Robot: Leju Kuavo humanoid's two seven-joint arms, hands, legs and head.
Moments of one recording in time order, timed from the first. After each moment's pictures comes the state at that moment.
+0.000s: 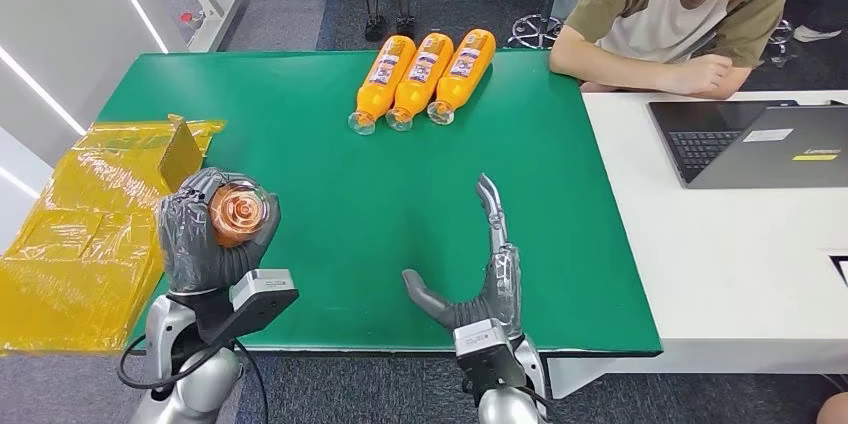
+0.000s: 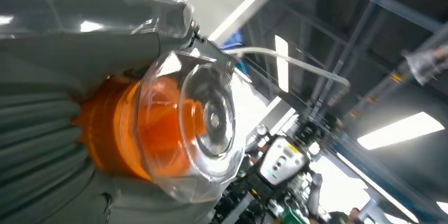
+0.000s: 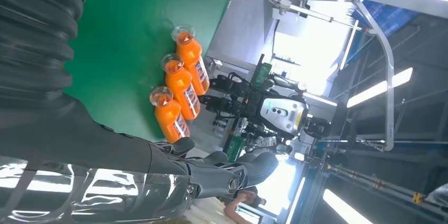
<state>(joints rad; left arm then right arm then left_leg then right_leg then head) -0.16 0.02 -0.35 -1.41 -1.01 0.44 -0.14 -0.11 0.08 0.61 -1.48 0.37 -0.55 -0.51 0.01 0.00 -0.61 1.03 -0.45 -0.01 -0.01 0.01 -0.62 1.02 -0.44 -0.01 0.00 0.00</state>
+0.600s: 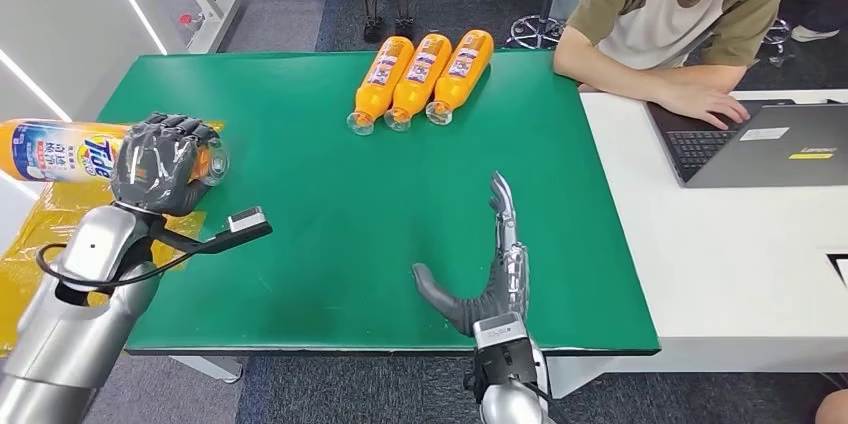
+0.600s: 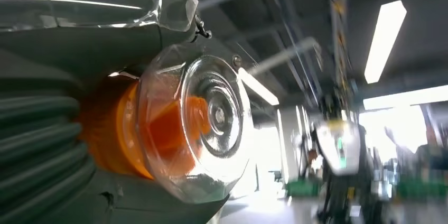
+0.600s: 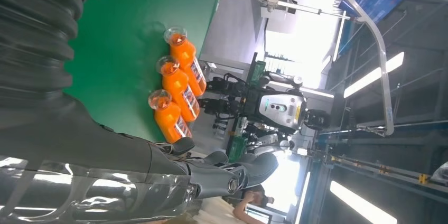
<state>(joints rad) -0.51 0.36 -0.38 -1.03 -1.44 0.24 -0.11 -0.13 0.08 0.61 -1.47 0.26 -0.54 -0.56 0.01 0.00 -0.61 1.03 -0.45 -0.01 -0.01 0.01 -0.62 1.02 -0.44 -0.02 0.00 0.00</state>
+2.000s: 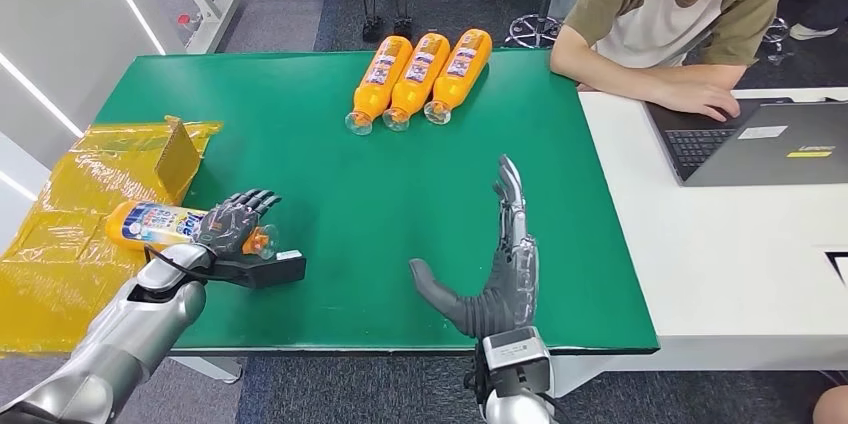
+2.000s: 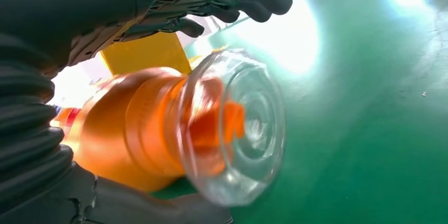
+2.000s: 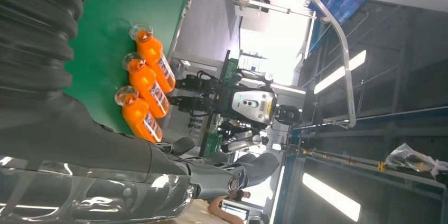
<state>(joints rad) -0.64 0.24 -0.55 -0.34 -1.26 0.11 -0.23 -0.11 0.09 0.62 -1.60 0.33 -0.51 -0.53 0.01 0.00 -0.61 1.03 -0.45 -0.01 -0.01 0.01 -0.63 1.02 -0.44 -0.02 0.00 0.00</state>
